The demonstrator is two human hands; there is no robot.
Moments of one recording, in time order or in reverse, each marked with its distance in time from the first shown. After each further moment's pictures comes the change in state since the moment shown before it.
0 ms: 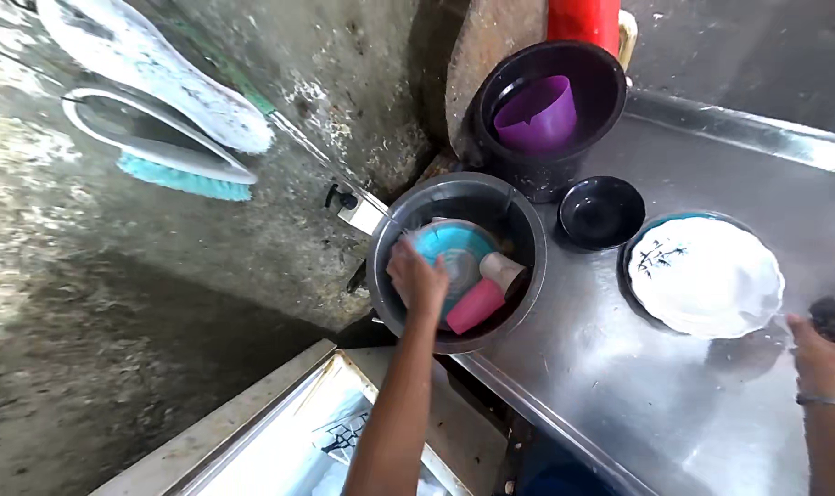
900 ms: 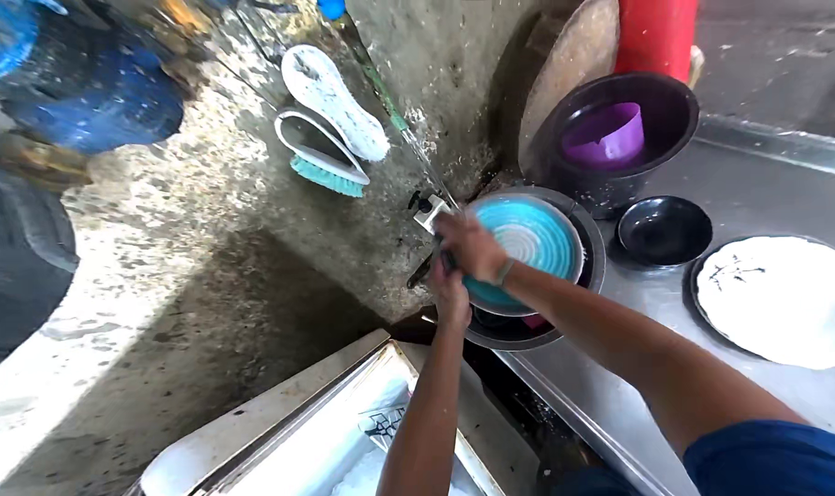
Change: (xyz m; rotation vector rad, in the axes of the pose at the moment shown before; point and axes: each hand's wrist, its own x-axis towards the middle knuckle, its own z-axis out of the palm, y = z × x) left_hand -0.023 -0.047 -0.047 -1.070 0.099 -0.147; right_hand -0.297 -0.385 0.332 0.134 -0.886 -1.351
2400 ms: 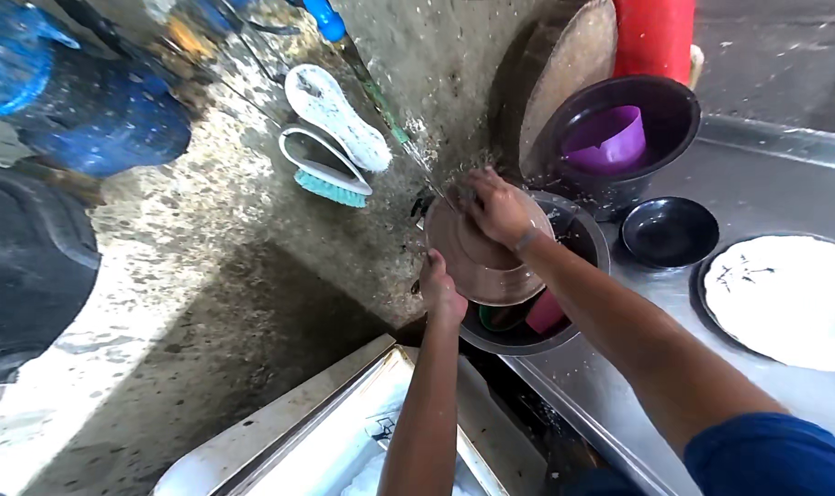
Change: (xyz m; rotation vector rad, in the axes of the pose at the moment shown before) left_hand 0.010 0.050 0.008 -0.256 0.046 -0.120; right_hand 0.029 0.020 -0.055 0.056 0.142 0.130
